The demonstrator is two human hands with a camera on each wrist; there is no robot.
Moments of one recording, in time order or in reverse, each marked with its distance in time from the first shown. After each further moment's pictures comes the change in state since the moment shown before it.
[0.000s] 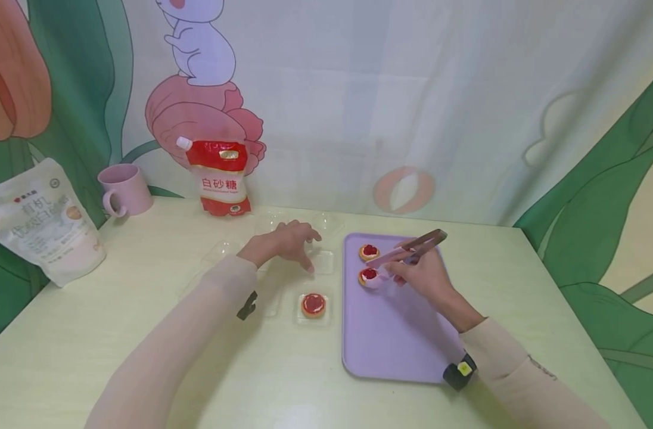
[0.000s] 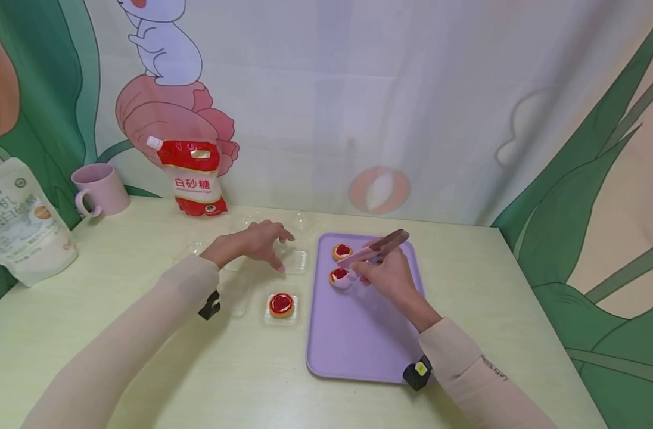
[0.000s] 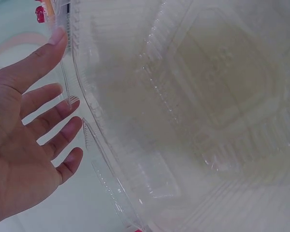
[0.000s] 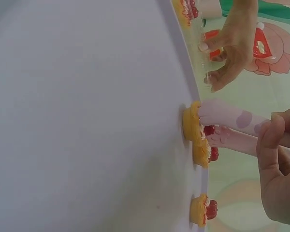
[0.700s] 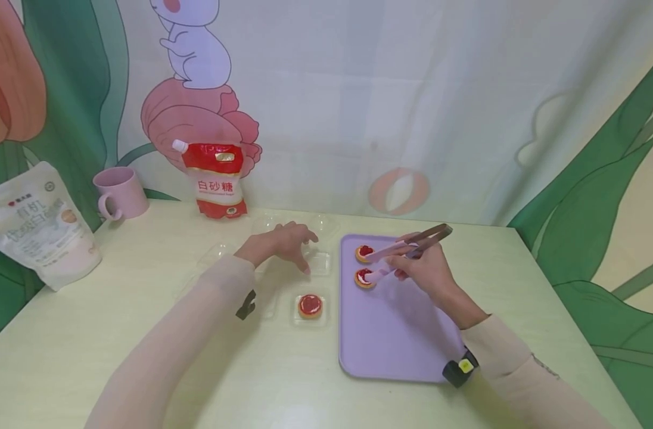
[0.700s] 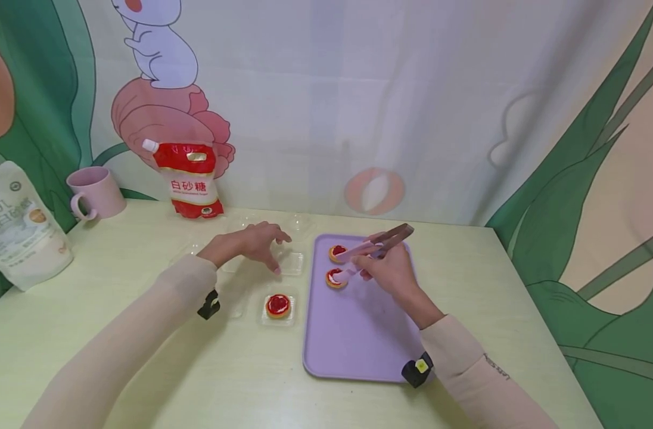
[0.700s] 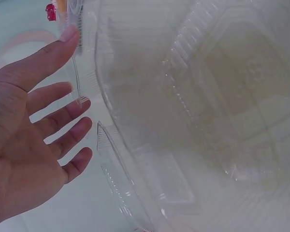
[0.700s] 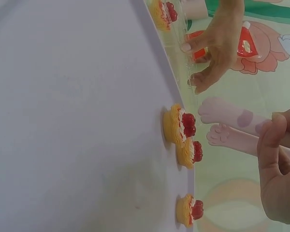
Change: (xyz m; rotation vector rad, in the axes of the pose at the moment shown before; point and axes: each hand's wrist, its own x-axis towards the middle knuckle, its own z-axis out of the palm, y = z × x) left_hand -0.003 0.005 -0.006 0.004 -0.050 0.010; right_hand -0.001 -0.012 -0.010 0.092 0.019 0.056
